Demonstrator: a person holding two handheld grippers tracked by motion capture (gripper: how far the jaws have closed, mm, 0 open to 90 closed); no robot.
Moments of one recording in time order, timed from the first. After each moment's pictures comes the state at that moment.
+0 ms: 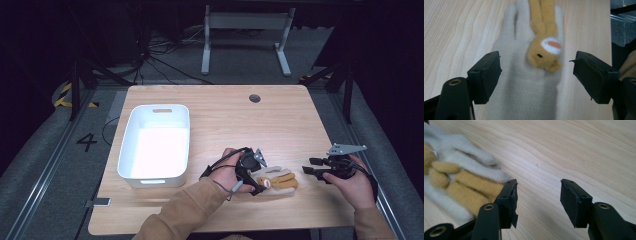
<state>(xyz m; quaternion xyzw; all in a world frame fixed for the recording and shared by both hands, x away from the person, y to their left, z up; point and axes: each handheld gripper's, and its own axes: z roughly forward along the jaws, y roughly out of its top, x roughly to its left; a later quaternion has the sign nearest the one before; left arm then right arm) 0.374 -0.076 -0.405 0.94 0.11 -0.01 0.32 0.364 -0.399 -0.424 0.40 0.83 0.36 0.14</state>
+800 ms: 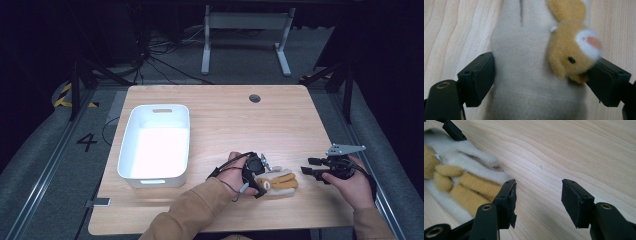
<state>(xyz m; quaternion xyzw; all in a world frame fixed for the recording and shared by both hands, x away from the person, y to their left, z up) 0.385 -0.099 -0.443 0.95 0.12 -0.01 0.27 0.365 -0.397 -0.426 0.40 0.83 0.37 0.13</state>
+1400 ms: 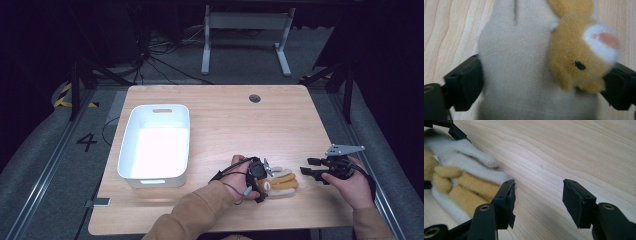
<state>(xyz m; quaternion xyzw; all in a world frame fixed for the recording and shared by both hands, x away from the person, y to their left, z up) 0.377 -0.106 -0.457 0.95 0.10 0.02 0.28 0.366 -0.397 -0.430 0.40 0.83 0.37 0.12</state>
